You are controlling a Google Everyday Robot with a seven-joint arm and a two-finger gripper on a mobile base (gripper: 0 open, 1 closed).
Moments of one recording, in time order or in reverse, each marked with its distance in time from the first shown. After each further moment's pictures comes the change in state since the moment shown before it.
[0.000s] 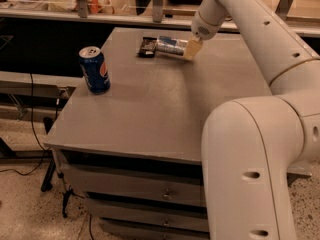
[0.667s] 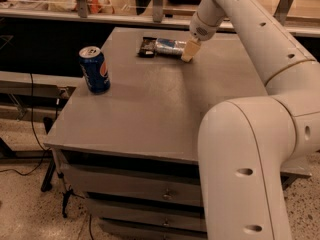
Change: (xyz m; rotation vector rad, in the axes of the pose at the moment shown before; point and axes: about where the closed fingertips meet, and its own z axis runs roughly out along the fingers) arm -0.003 0.001 0.008 -0.017 0.001 0.004
